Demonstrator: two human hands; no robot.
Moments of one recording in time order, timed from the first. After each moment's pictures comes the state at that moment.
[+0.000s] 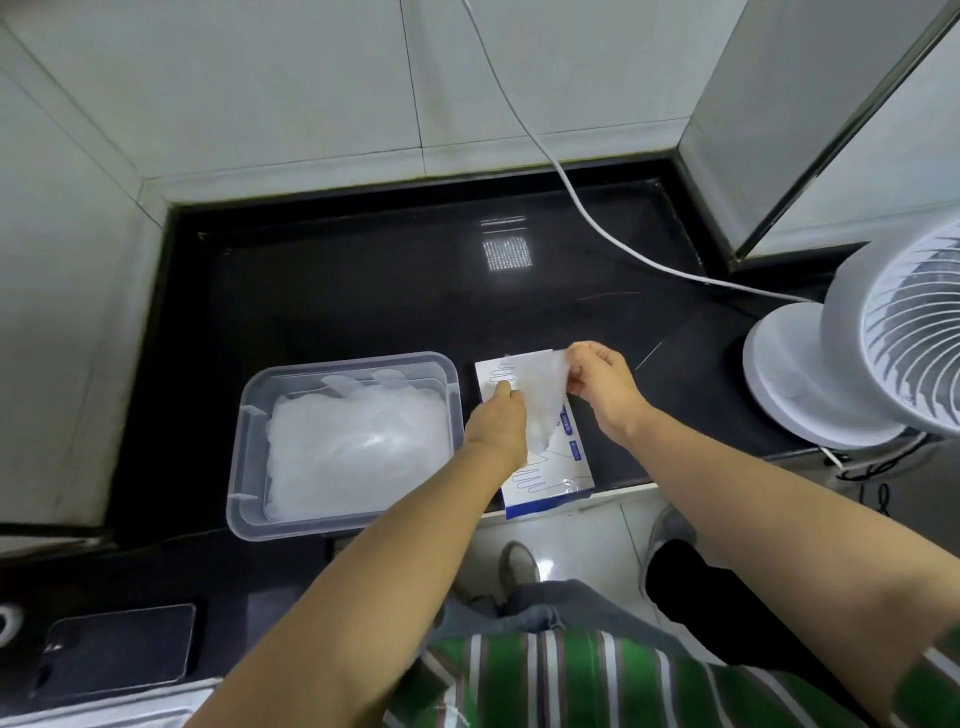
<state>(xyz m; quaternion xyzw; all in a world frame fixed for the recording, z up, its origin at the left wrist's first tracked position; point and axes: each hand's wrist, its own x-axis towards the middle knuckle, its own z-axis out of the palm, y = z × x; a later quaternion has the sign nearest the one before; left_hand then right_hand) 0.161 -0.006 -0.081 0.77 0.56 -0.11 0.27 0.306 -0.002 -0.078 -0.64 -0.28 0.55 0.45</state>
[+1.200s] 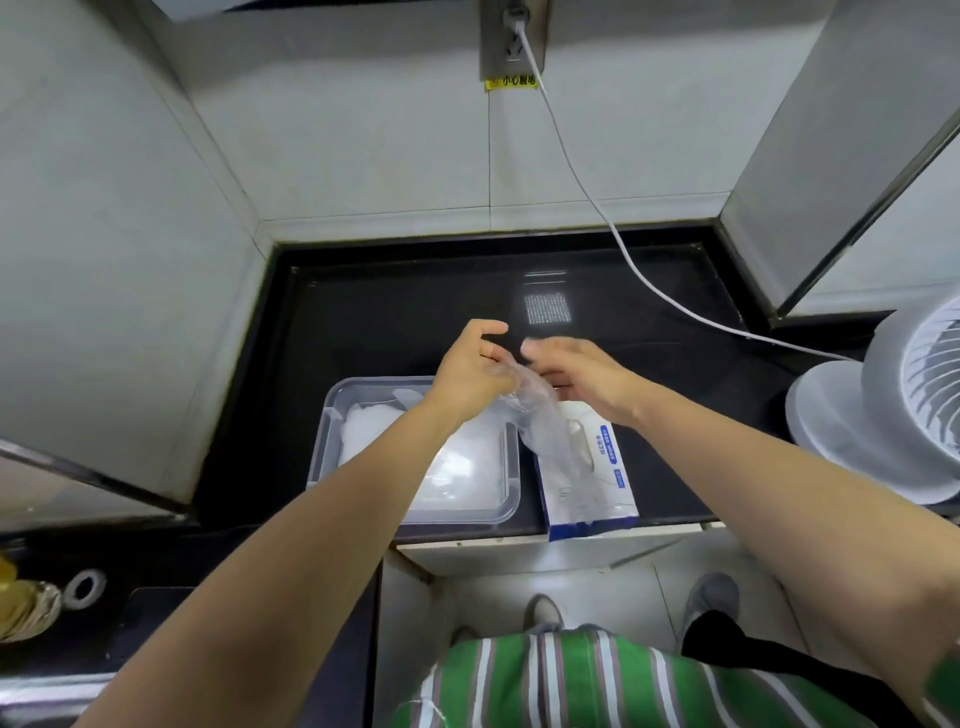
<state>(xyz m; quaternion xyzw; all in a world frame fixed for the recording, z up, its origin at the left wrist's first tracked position) 0.072 0.027 0.006 0.56 0.56 0.30 0.53 0.249 0.025 -0.007 -0.53 -0.49 0.63 0.29</state>
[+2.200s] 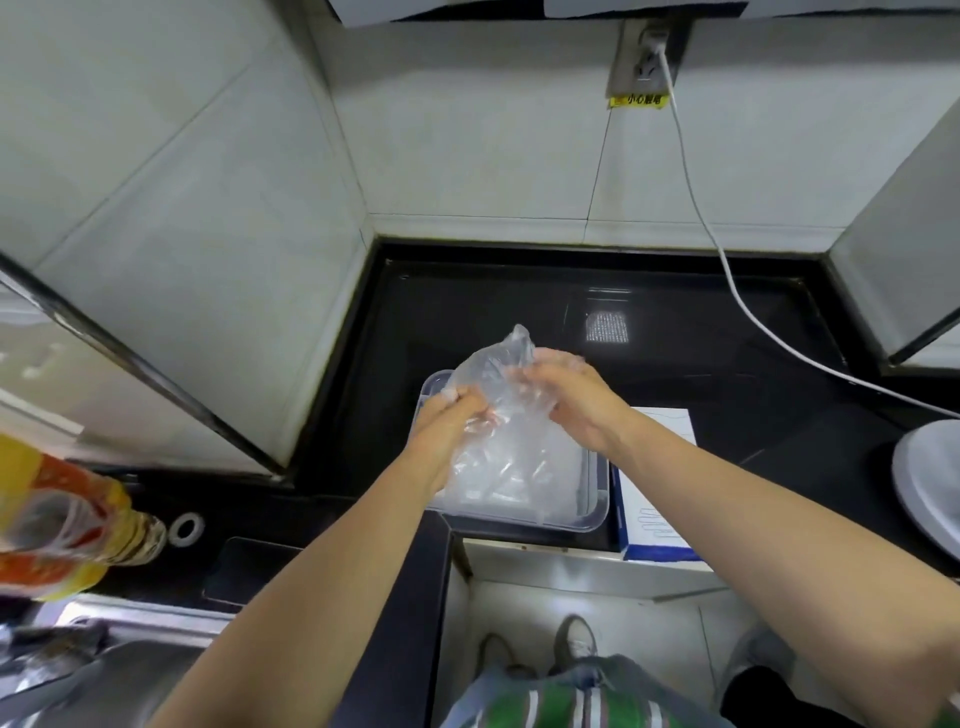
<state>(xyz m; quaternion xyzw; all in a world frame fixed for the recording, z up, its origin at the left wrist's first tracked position) -0.047 -0.023 -0.015 0.28 0.64 0.39 0.60 0.124 0.026 -0.012 -0.49 -0.39 0.70 0.36</state>
